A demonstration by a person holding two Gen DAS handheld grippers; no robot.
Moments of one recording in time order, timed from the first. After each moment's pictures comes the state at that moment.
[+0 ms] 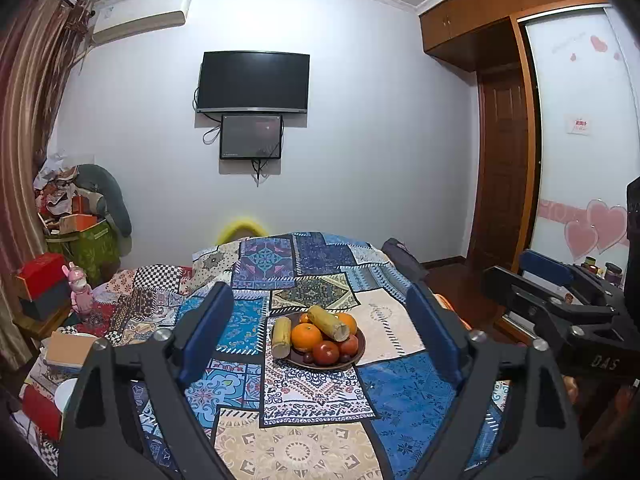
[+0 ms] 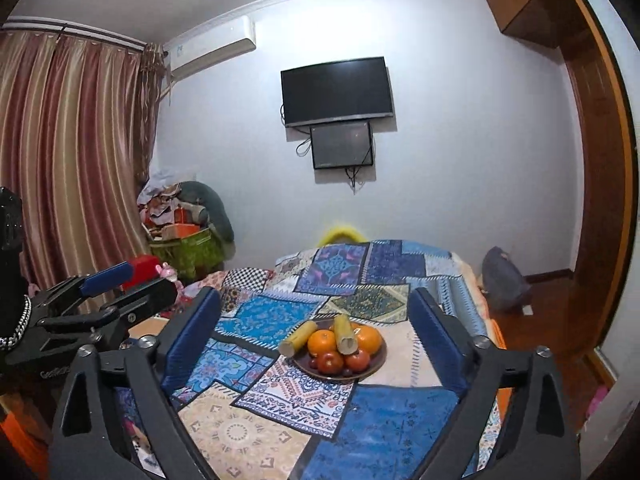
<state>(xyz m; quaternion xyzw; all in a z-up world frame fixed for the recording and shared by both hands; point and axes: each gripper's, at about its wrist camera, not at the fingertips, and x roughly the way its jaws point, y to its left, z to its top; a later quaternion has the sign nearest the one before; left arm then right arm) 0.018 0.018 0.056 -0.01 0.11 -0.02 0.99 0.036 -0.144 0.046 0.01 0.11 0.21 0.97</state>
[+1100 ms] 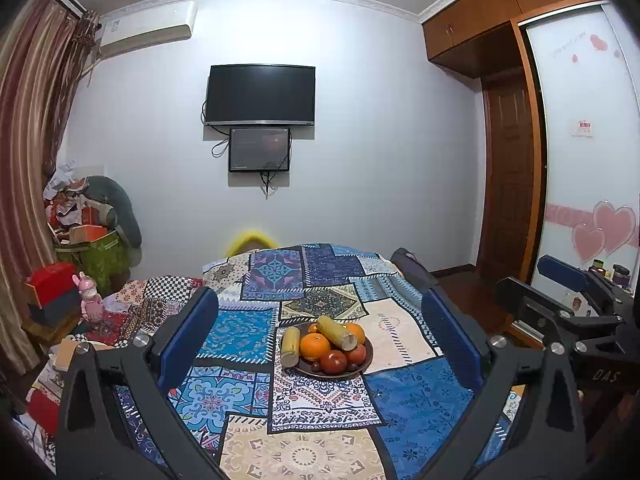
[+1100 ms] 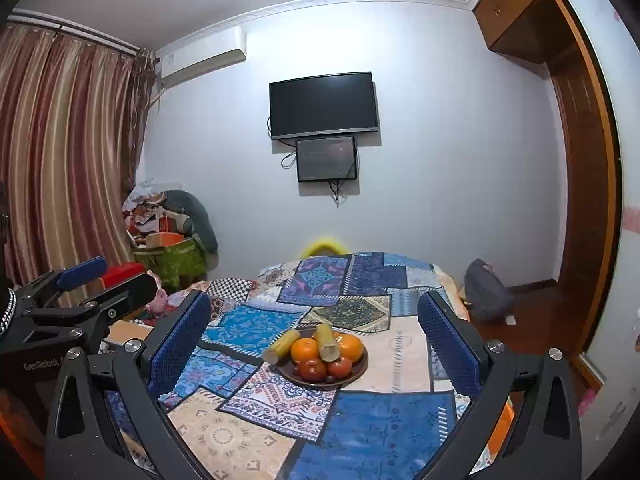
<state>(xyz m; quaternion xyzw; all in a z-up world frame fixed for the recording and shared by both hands) 0.004 0.013 0.060 0.00 0.09 0.00 1.00 0.024 -0.150 0.047 0.01 0.09 0.18 0.98</state>
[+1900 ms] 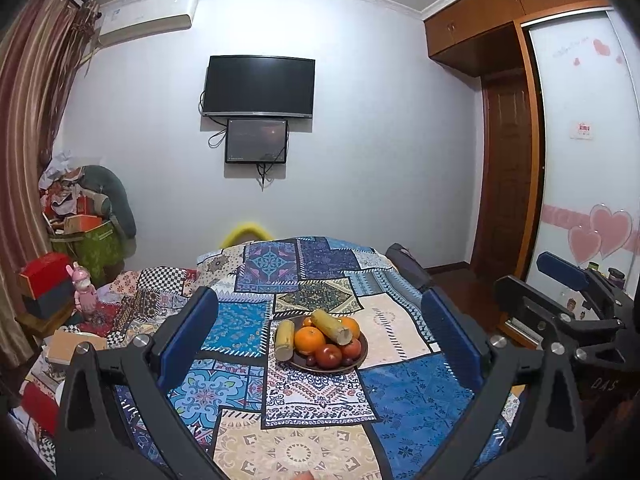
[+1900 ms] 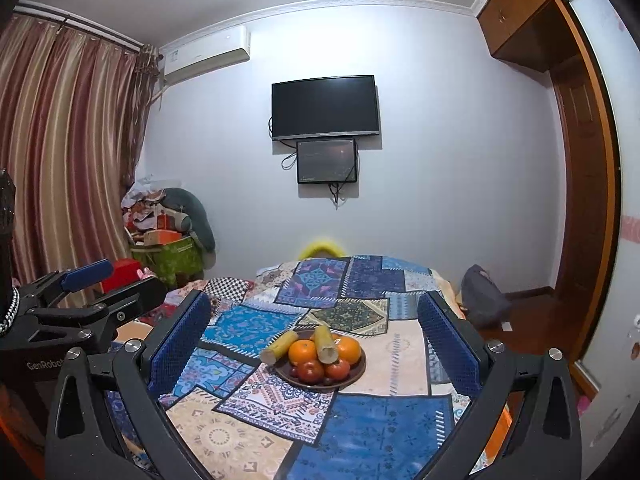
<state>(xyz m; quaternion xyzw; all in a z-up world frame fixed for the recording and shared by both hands) 0.010 0.021 0.056 -0.02 0.10 -0.01 0.99 0.023 -0.146 0.049 -0.01 0.08 0.18 0.98</state>
